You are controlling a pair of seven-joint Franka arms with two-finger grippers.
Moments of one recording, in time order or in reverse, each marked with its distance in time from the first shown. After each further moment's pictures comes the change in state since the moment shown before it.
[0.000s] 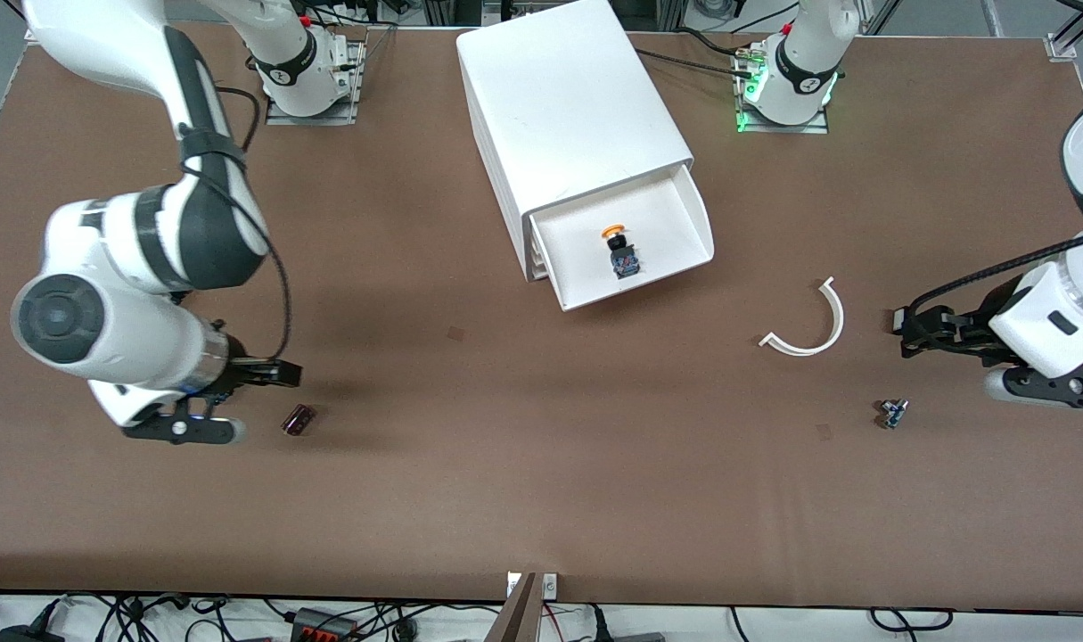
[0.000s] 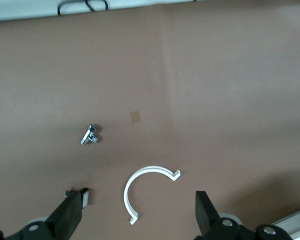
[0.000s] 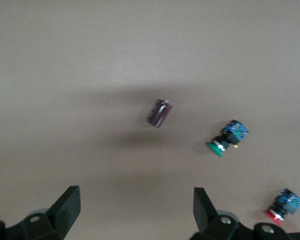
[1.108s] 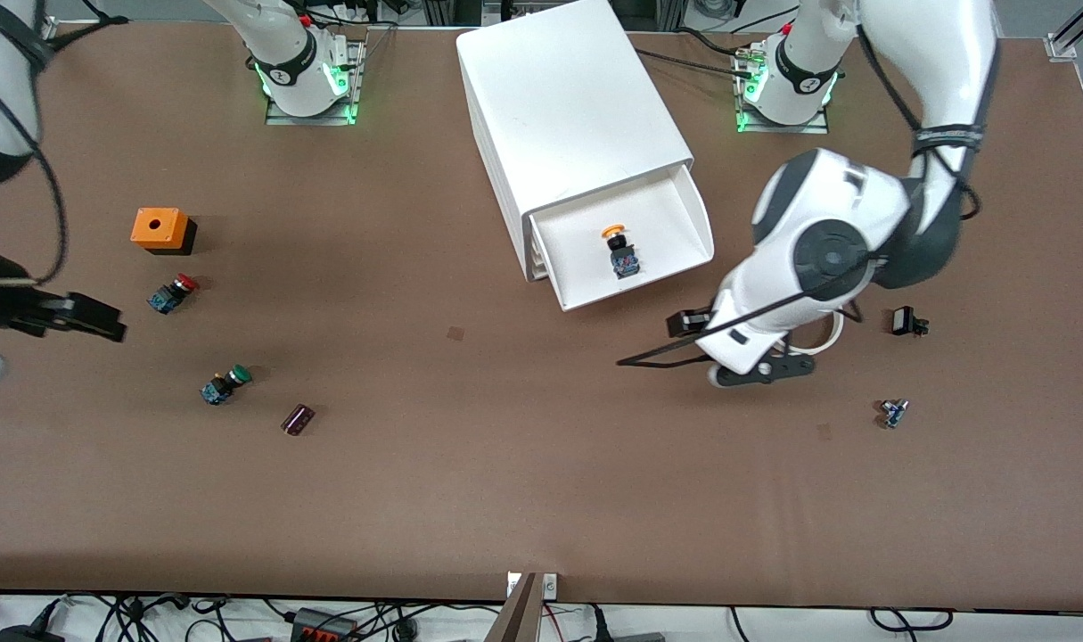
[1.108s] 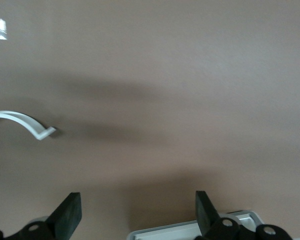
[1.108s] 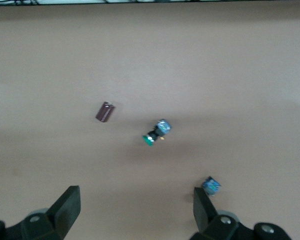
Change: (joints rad) left arm -0.316 0.051 -0.047 -0.279 -0.067 0.241 -0.611; right arm -0.213 -0.262 -0.003 -0.074 -0.005 -0.072 -0.246
